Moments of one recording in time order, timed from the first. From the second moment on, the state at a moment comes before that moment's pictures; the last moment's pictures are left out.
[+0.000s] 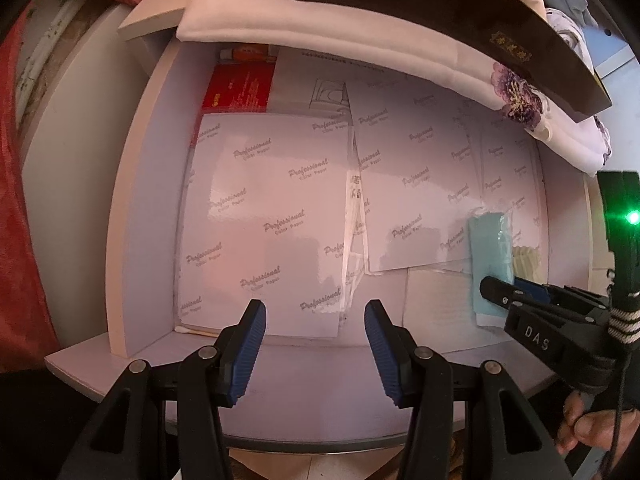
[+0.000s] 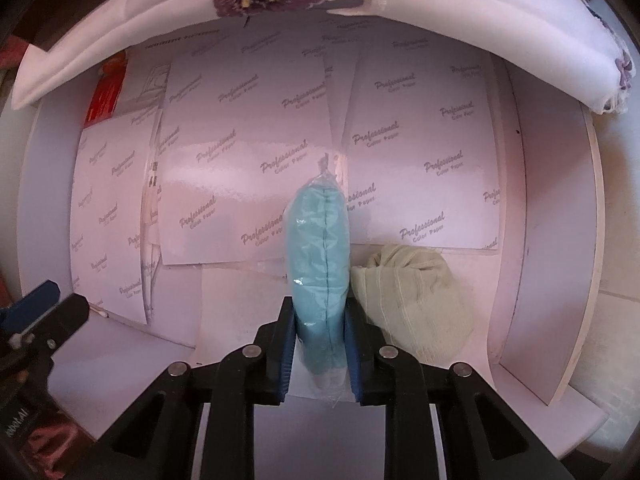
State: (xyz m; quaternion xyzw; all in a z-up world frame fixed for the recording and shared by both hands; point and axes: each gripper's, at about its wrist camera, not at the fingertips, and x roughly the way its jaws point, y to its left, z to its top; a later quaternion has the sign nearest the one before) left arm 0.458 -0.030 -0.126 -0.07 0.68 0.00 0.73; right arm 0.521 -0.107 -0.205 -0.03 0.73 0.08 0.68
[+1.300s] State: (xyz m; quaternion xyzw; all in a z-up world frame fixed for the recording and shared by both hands) left arm 0.457 -0.079 -0.125 -0.07 0.68 -0.09 0.72; right arm 0.603 -0.177 -0.147 -0.07 0.70 -0.05 0.71
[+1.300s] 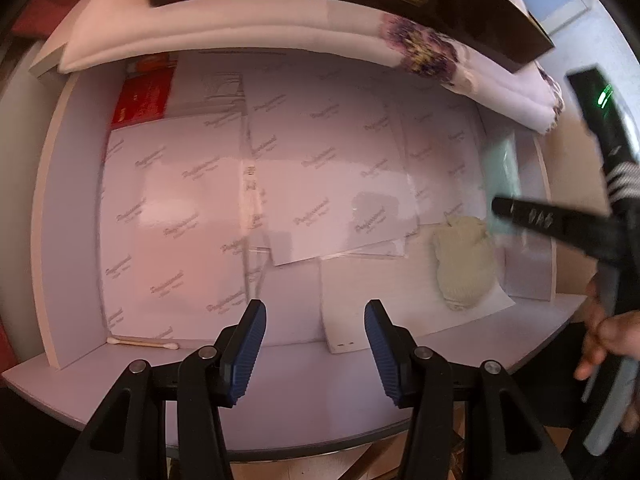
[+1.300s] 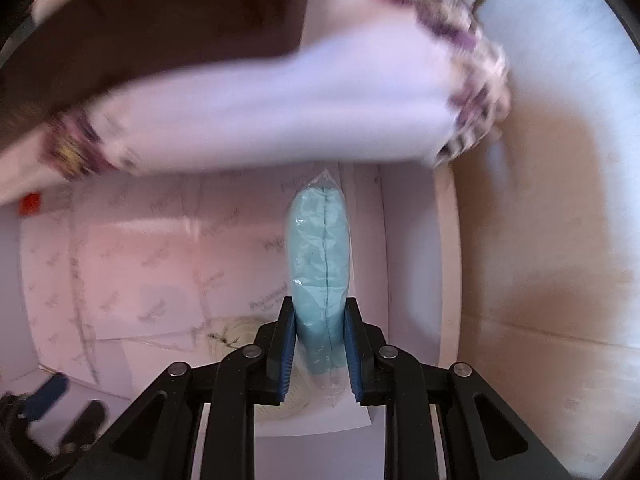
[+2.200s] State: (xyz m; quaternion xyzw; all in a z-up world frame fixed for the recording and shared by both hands) left arm 0.455 -0.082 -0.130 -0.07 0.69 -0.09 0.72; right arm 0.607 -0.171 -0.141 0.03 0.75 -0.04 0.66
